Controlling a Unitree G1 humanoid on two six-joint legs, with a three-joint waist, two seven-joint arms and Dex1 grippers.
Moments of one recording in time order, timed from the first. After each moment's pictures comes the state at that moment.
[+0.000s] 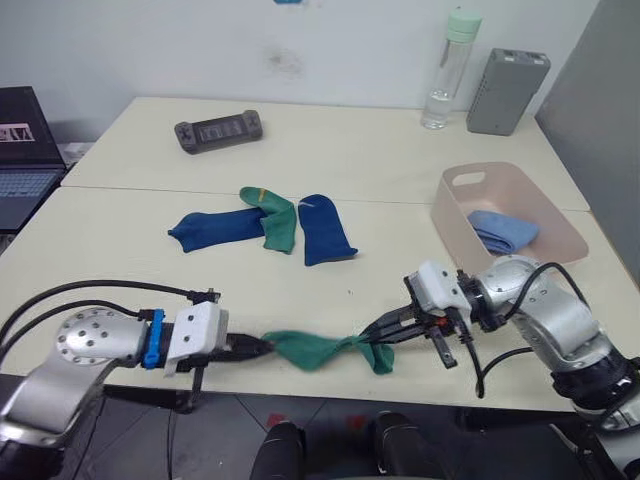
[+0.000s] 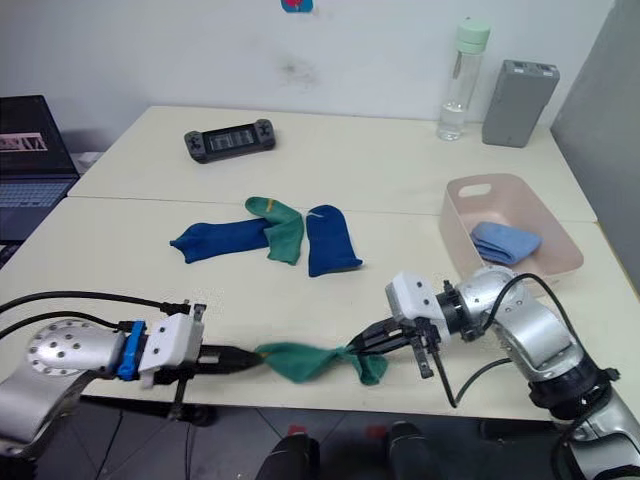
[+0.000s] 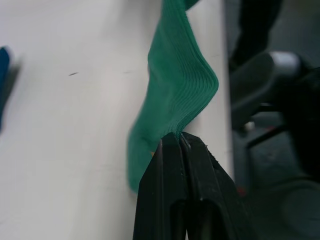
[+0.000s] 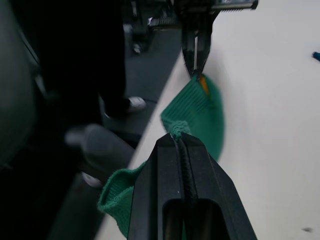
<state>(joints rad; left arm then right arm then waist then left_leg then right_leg) 0.11 1.05 0.09 -0.41 -0.54 0.17 -1.28 -0.47 -0.71 0.27 -0.39 0.56 0.54 1.31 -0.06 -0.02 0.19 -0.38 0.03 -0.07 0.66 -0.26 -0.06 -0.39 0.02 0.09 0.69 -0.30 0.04</state>
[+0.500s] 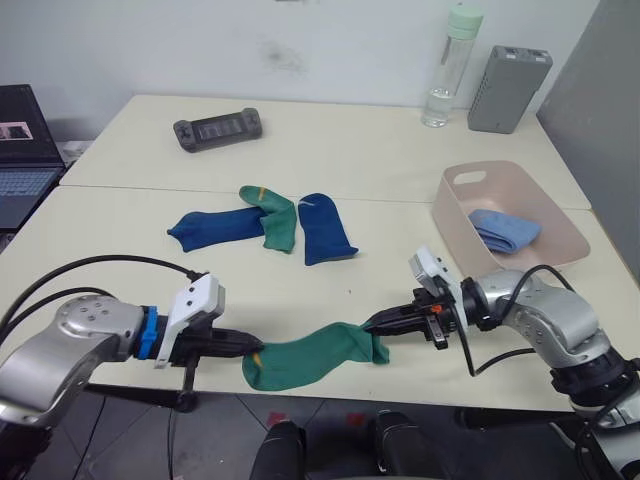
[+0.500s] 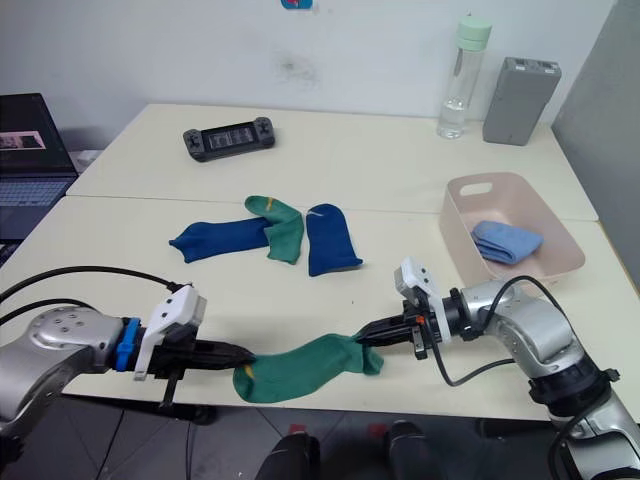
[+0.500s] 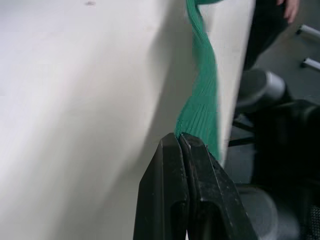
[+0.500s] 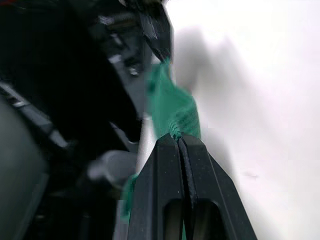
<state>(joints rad) -0.10 1.06 -0.03 -0.26 -0.54 0.51 -1.23 -0.48 -0.66 0.29 -0.18 0.57 0.72 1.18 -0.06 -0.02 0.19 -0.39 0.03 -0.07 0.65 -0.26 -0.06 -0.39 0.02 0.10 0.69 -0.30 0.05</state>
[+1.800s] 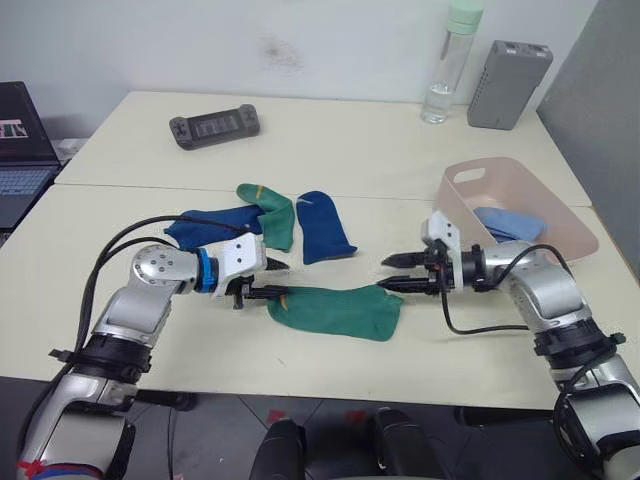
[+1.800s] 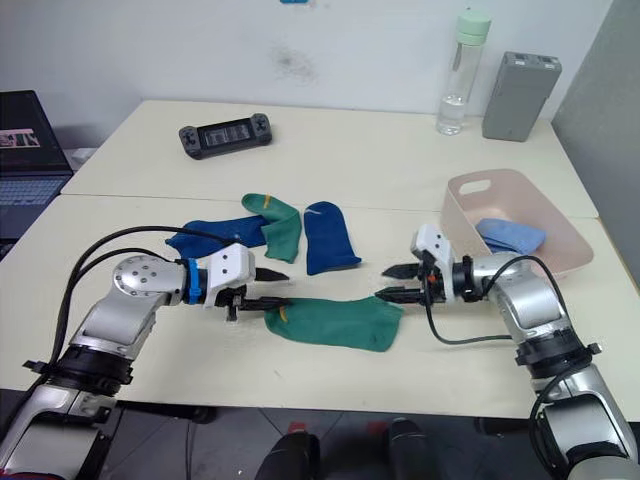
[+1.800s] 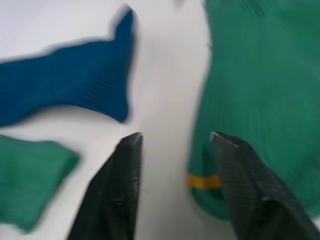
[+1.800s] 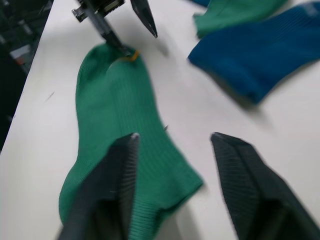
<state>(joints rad) -0.47 0.74 -0.10 0.18 -0.18 0.04 -1.16 -0.59 -0.57 0.14 0.05 0.39 0.55 1.13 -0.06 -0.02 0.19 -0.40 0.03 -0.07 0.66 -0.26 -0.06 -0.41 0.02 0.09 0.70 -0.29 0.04</state>
